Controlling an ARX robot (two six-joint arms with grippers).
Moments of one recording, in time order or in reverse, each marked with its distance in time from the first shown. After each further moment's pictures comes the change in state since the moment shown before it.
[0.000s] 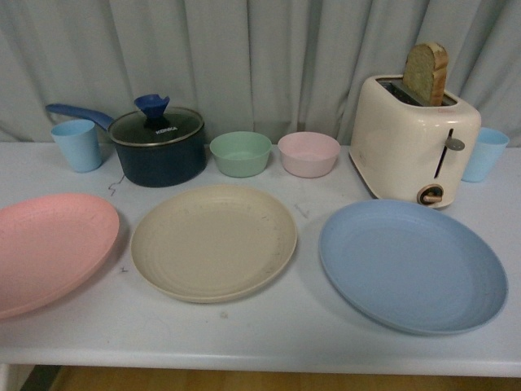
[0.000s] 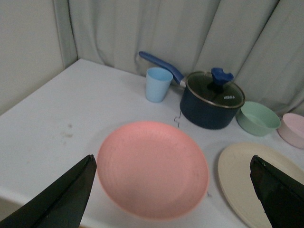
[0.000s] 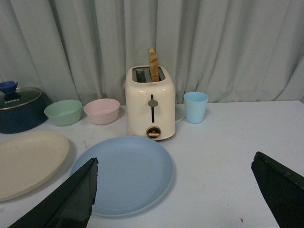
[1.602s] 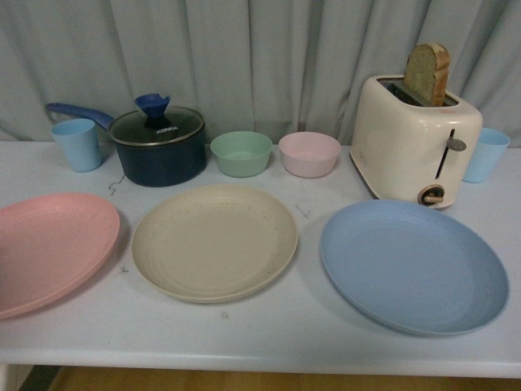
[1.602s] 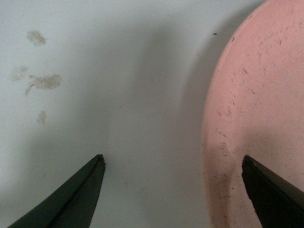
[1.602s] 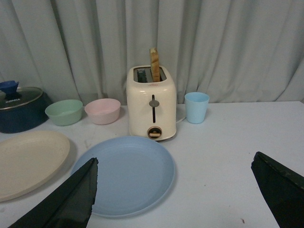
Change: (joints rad) left arm 0.198 1.450 0.859 -0.095 0.183 0.373; right arm 0.000 0.000 0.000 0.000 0.000 0.000
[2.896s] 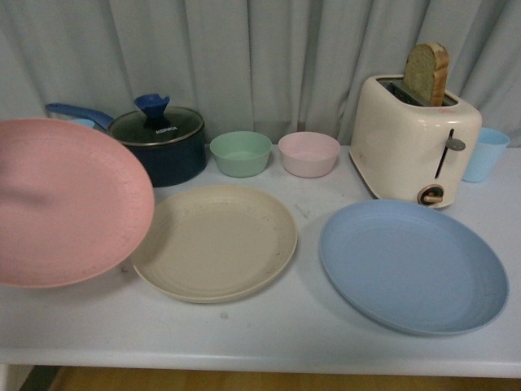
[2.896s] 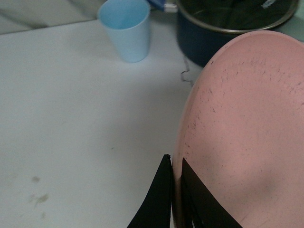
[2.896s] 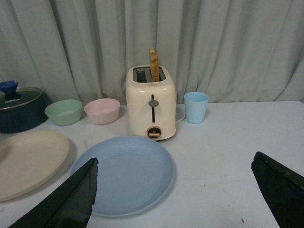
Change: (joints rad) left arm -0.201 -0.428 -0.082 -0.115 -0.044 0.118; right arm 0.000 0.000 0.000 0.000 0.000 0.000
